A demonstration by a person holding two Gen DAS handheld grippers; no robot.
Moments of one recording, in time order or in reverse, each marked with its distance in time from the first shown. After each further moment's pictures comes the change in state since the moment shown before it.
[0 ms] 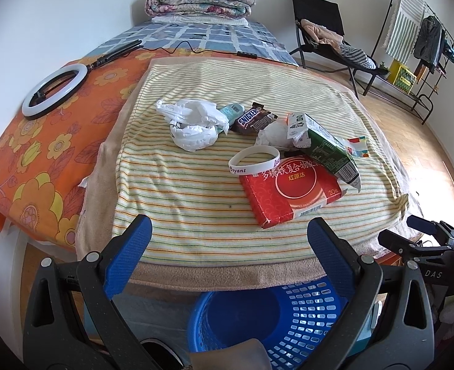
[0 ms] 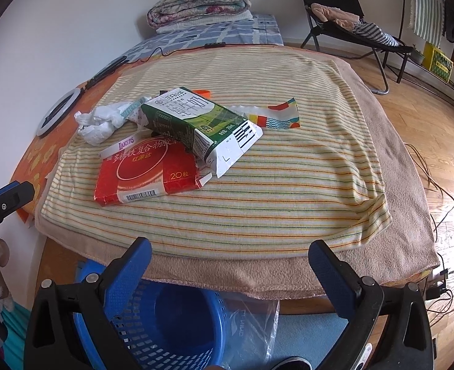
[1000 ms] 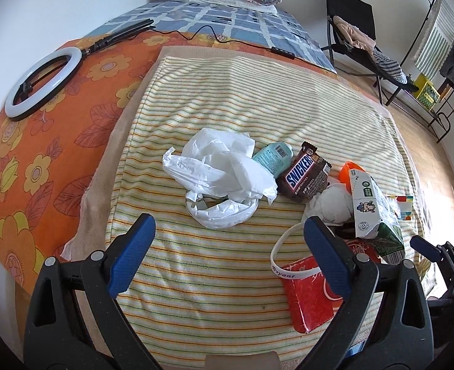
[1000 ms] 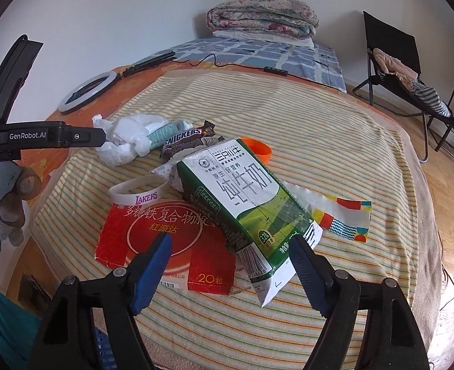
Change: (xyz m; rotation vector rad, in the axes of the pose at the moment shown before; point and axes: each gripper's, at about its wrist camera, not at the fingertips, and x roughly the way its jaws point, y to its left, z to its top) left arm 0.103 0.042 0.096 -0.115 0.101 0.035; right arm 0.057 0.052 0.080 -0.278 -0.059 0.083
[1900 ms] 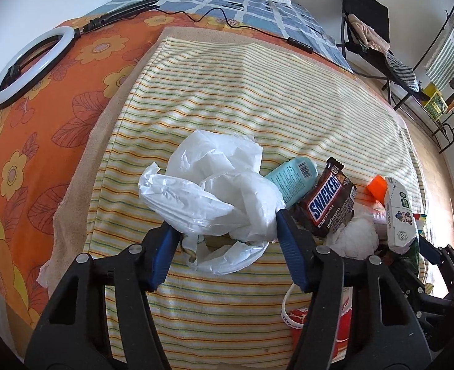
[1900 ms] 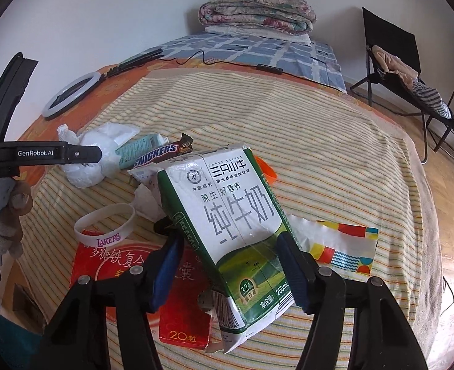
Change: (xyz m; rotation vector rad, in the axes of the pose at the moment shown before) left arm 0.049 0.014 0.023 -0.072 0.057 -0.015; right arm 0.031 -0.025 0.032 0.035 0.017 -0.014
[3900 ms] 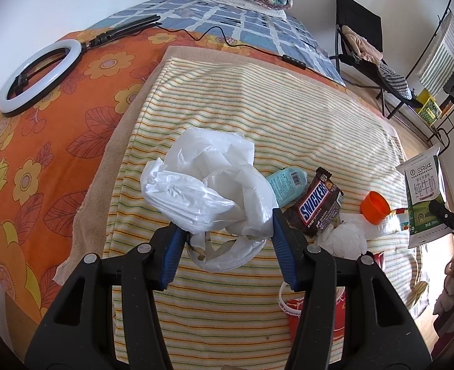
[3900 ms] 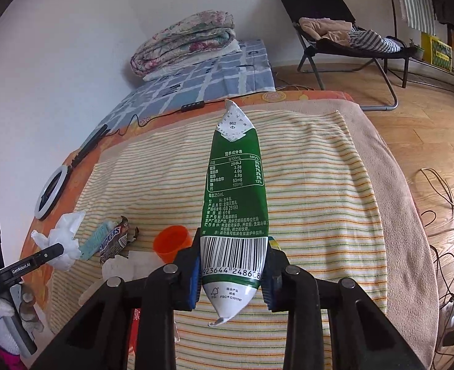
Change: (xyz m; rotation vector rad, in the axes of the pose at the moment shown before) left arm -0.033 0.003 -0.005 0.016 -0.070 -0.018; right arm -0.040 -0.112 0.015 0.369 -0.113 0.018
